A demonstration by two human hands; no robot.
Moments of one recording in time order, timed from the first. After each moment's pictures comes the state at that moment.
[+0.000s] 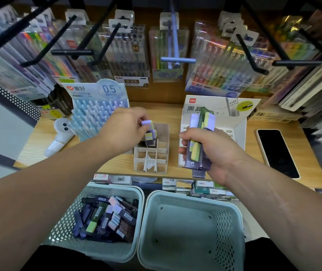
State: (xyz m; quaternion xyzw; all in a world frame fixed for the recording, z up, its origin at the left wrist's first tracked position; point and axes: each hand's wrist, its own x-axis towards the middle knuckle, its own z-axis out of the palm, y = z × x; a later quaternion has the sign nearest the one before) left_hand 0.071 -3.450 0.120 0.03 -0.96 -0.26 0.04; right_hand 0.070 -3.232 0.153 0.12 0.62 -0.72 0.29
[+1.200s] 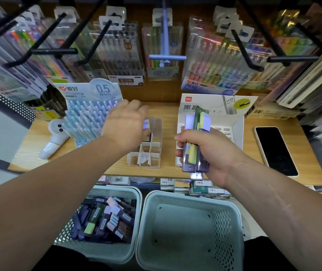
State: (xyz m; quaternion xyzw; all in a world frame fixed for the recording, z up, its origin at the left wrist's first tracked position) left_hand 0.051 -3.444 0.098 -0.02 -1.00 0.03 0.06; right_hand 0.072 -3.228 0.156 0.10 0.61 -0.72 0.31
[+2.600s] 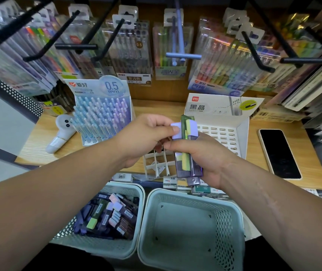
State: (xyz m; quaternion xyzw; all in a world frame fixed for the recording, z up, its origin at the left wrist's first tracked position) left_hand 0.090 -3.405 0.141 0.10 -0.73 -0.66 -0.15; right_hand 0.076 -3.242 0.141 0.04 0.64 -0.66 0.39
